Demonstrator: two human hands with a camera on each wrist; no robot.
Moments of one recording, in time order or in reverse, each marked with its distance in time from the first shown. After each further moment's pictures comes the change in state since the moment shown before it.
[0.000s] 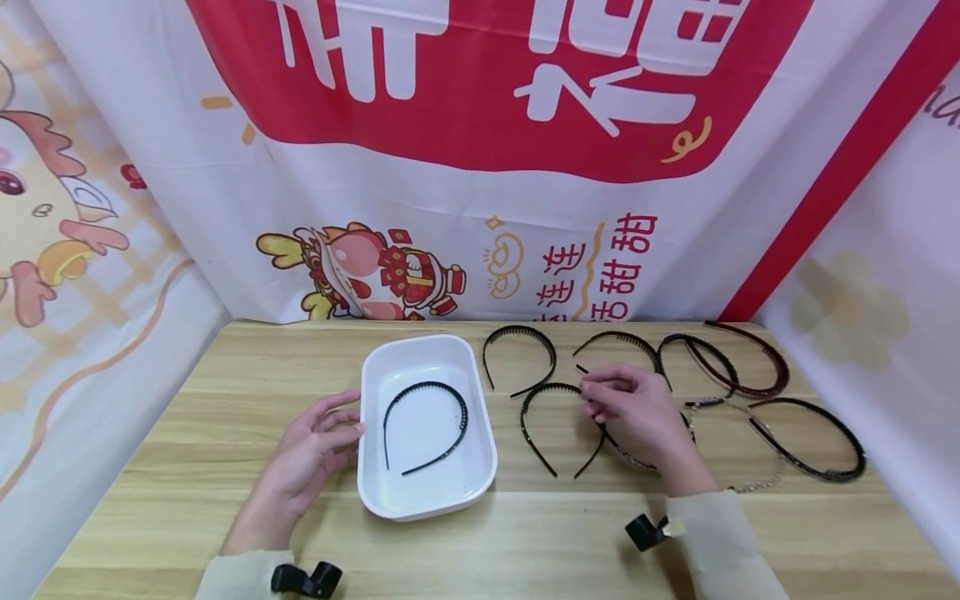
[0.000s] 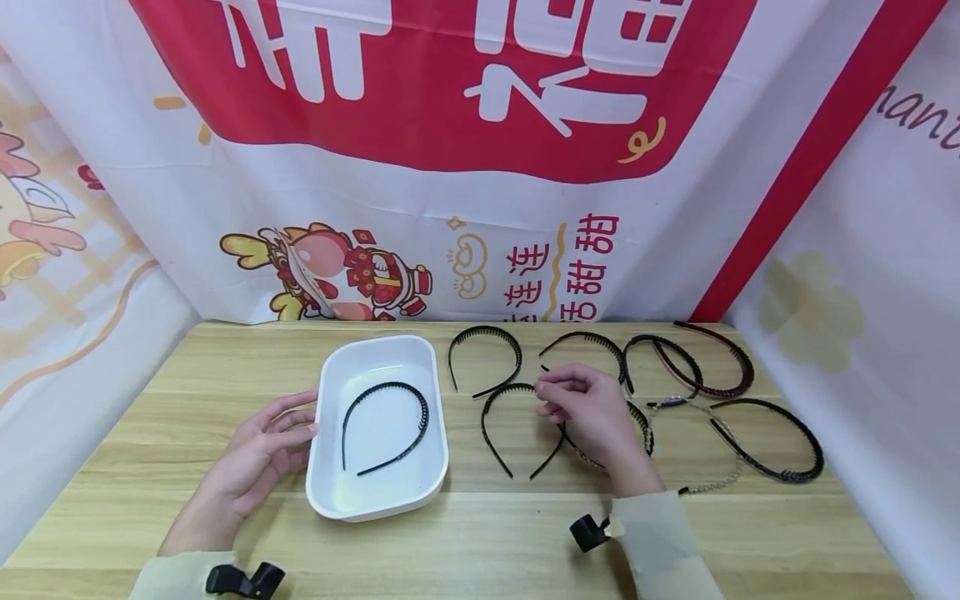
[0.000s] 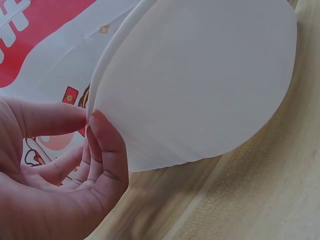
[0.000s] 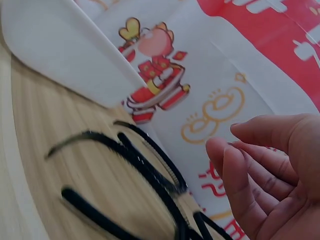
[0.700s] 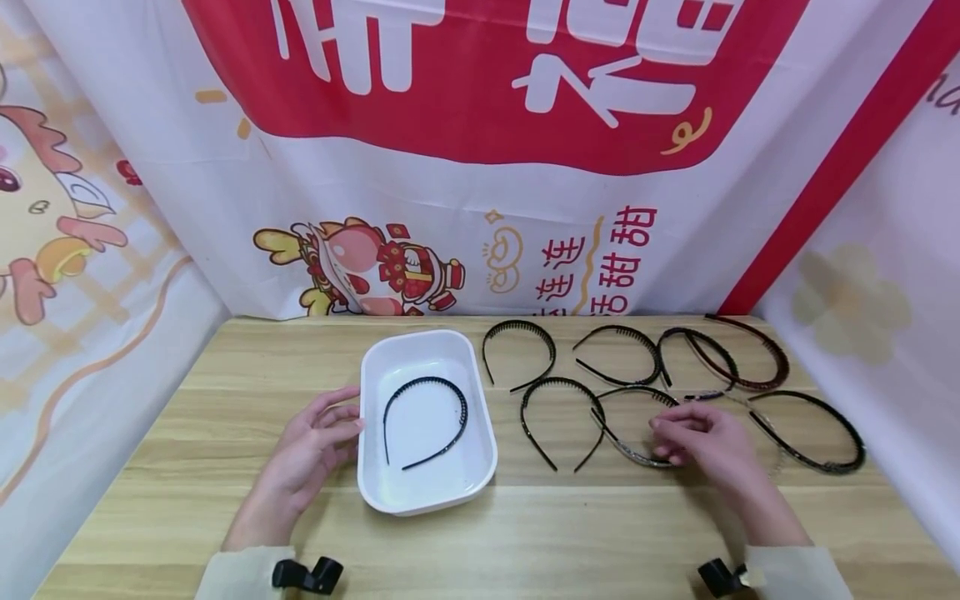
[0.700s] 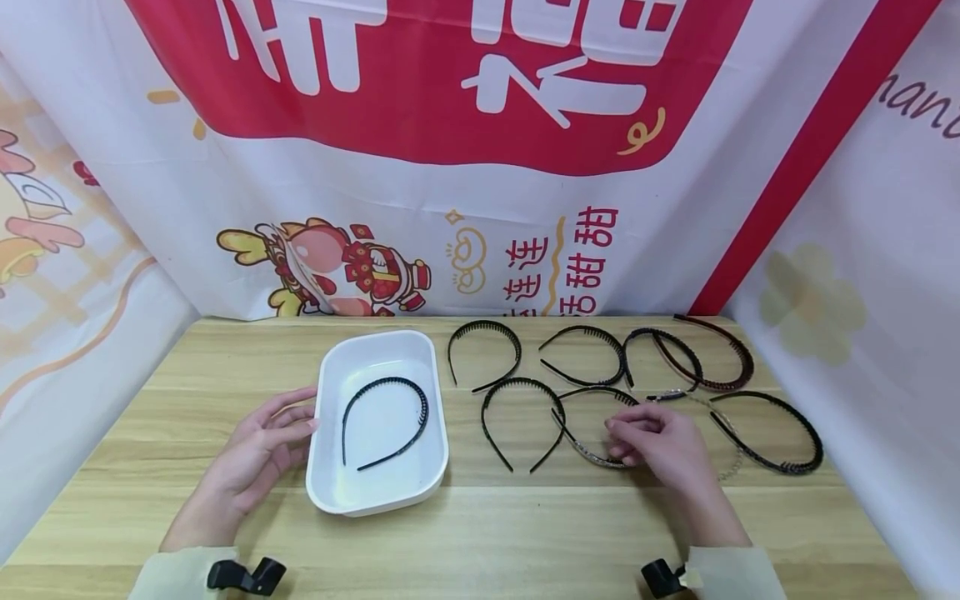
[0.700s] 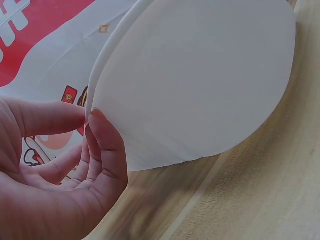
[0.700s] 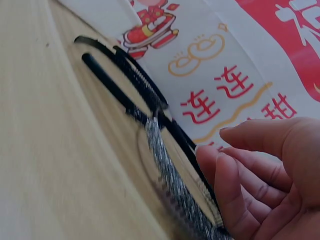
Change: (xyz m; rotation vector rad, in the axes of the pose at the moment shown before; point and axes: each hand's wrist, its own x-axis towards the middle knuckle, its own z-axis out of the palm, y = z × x) left_hand 0.000 0.001 0.000 0.023 0.005 -0.006; right_hand -0.043 0.049 -0.070 -0.097 0.070 0.129
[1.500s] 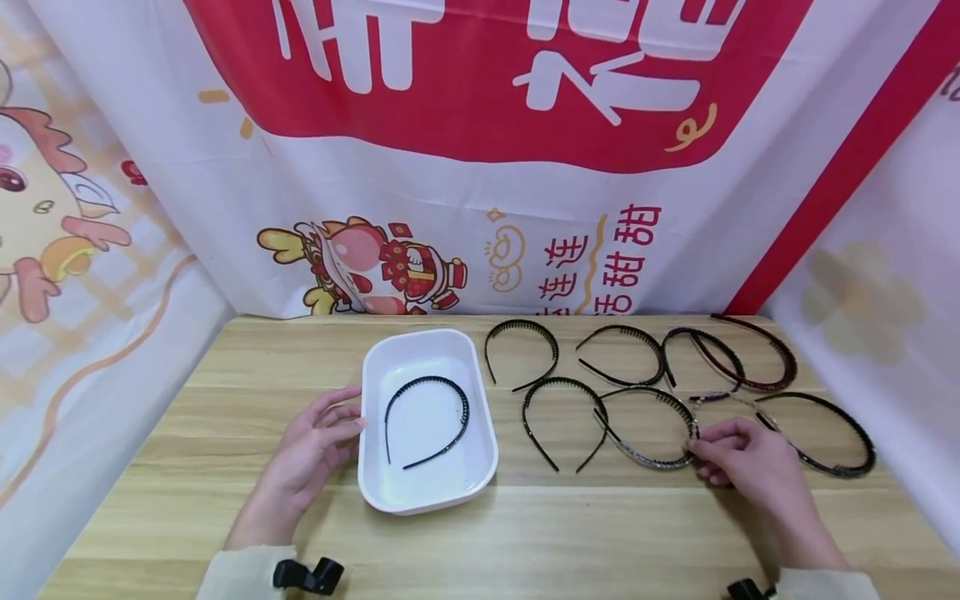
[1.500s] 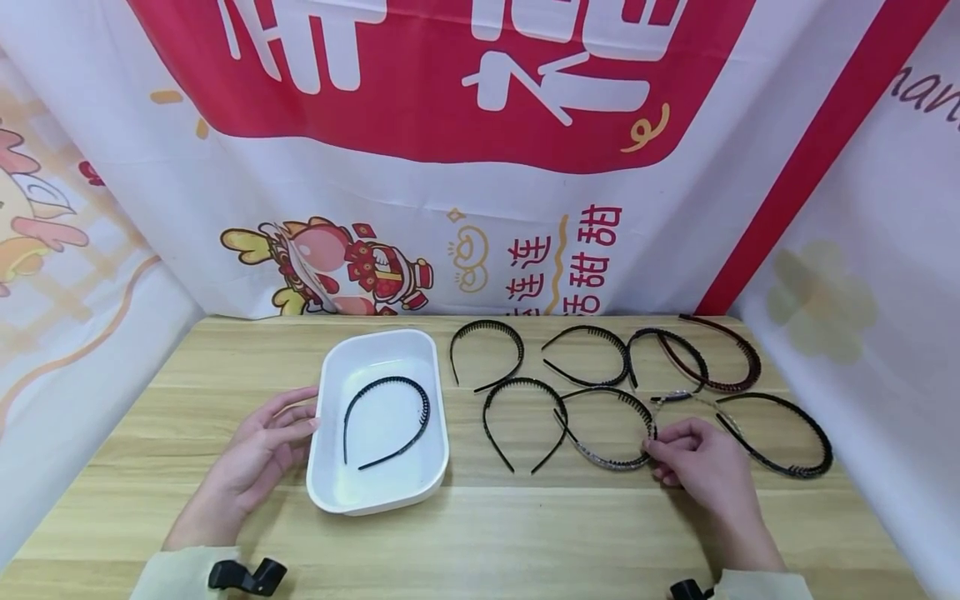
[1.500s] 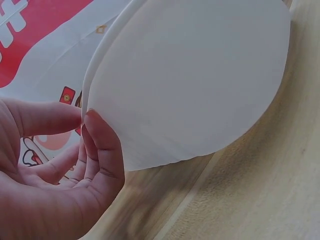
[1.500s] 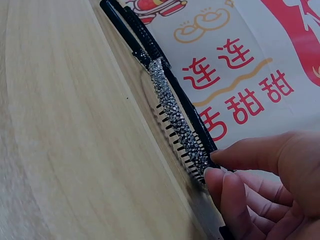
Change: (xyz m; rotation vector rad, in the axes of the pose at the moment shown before) left_hand -0.001 -0.002 0.003 -0.022 -0.001 0.017; right_hand -0.009 0.022 -0.036 -0.288 0.111 0.121
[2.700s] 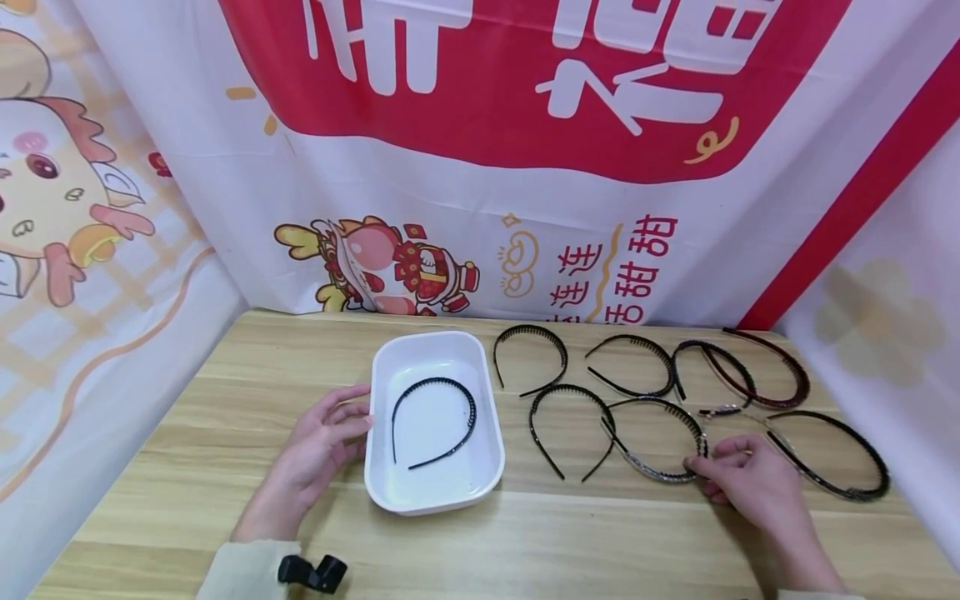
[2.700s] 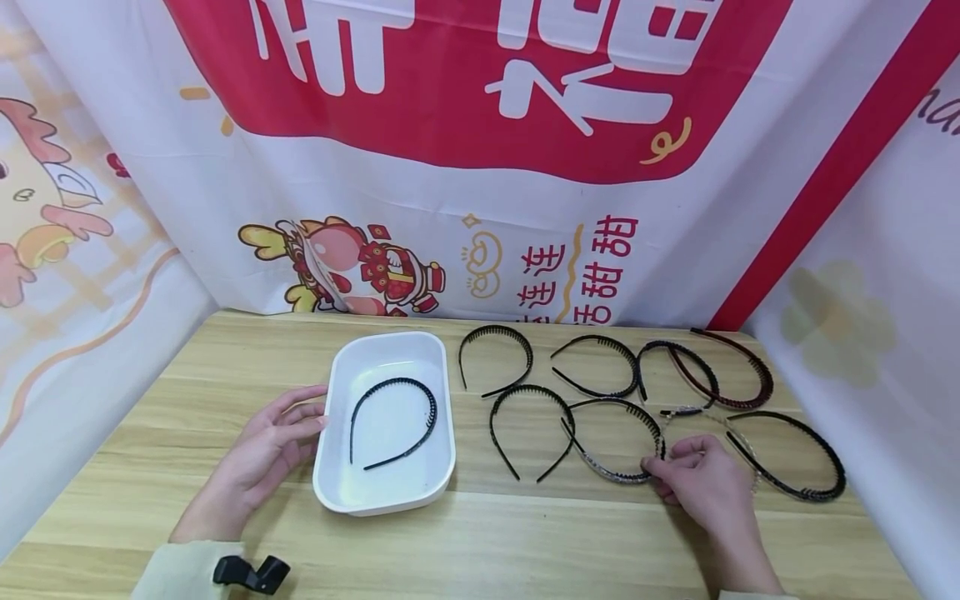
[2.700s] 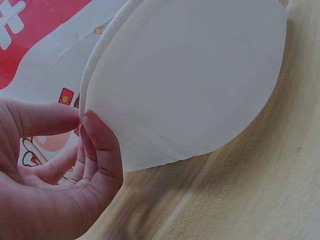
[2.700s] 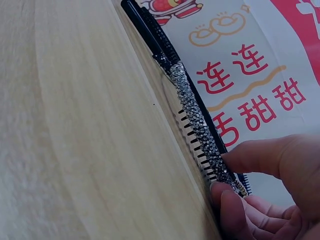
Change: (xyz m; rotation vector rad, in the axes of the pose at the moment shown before) left_hand -0.002 -0.001 -0.001 -0.008 0.008 0.012; right_hand 0.002 0.003 0.010 -0.102 0.040 -0.044
